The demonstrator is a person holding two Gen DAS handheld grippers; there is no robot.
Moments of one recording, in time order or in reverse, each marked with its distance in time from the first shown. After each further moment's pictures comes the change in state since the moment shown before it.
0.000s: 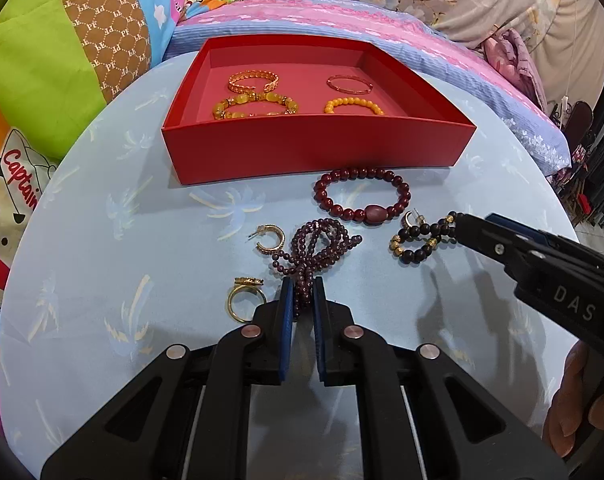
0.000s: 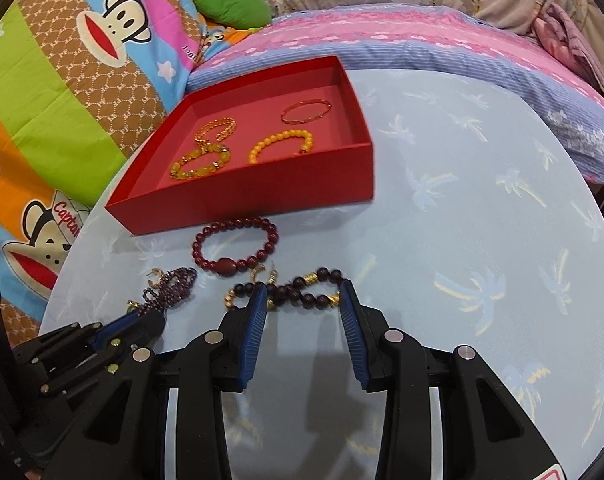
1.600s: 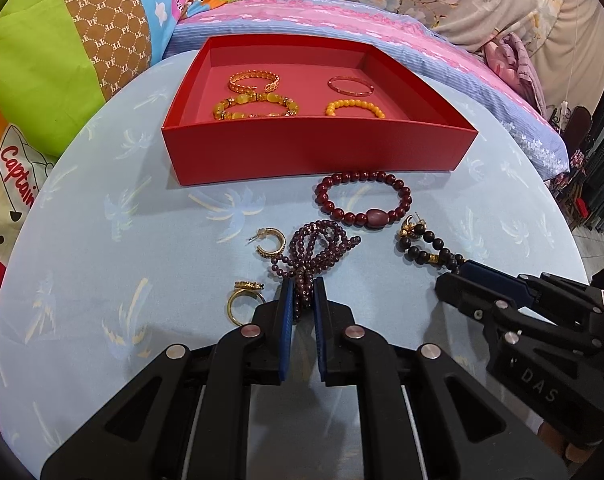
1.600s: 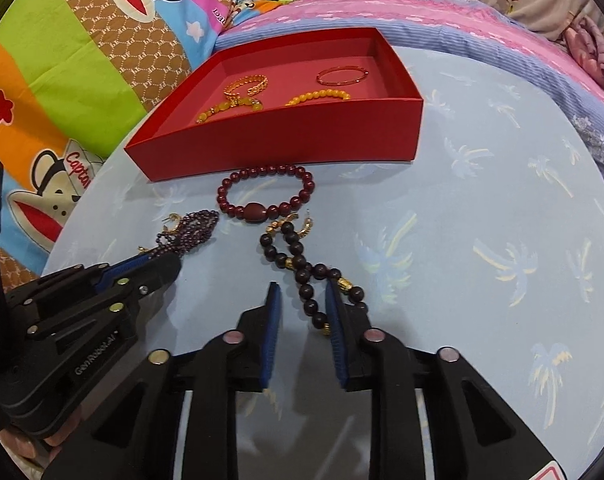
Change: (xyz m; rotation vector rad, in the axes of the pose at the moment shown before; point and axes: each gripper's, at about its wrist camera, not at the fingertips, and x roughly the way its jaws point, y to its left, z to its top) left arm 0.001 0.002 0.002 -0.016 0.000 -0.015; right arm 0.006 0.014 -0.020 -0.092 0.089 0.018
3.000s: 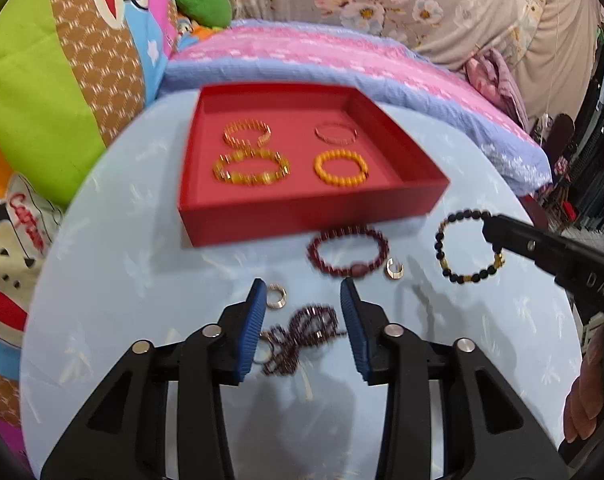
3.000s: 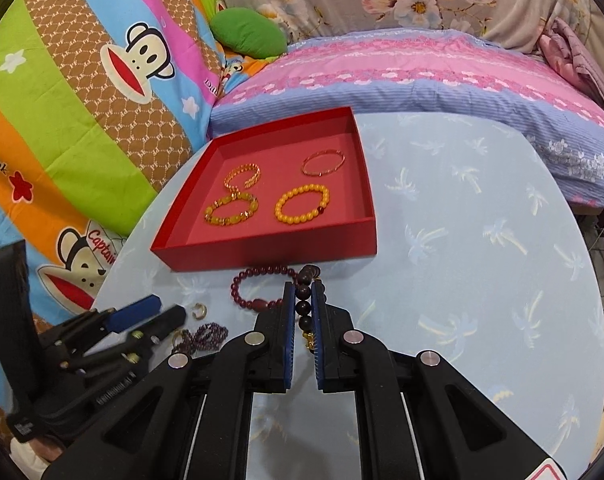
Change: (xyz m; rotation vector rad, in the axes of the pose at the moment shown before) left arm -0.031 0.001 0.022 0.043 -0.066 -0.048; right arm -0.061 -0.019 0.040 0.085 -0.153 0.042
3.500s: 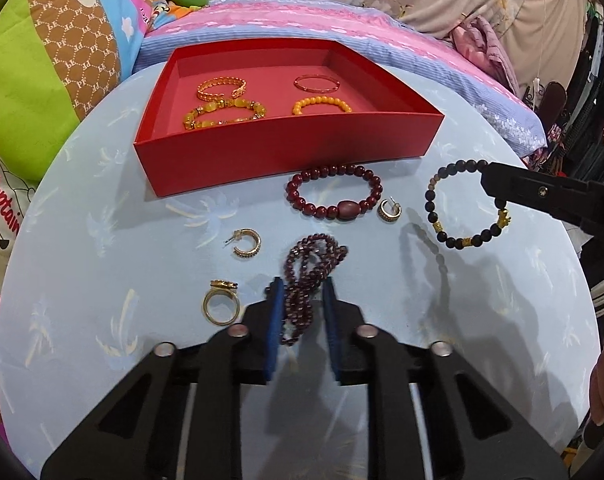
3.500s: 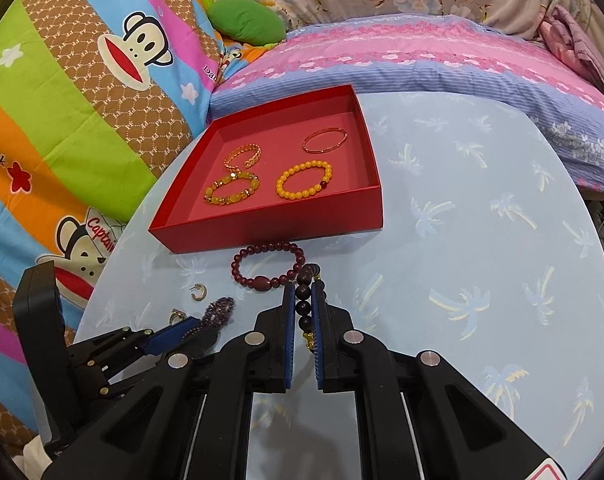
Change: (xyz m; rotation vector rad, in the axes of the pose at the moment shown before) left arm 0.024 -0.009 -0.028 0.061 0.066 -0.026; right arm 0.007 0.000 -0.013 0.015 0.031 0.009
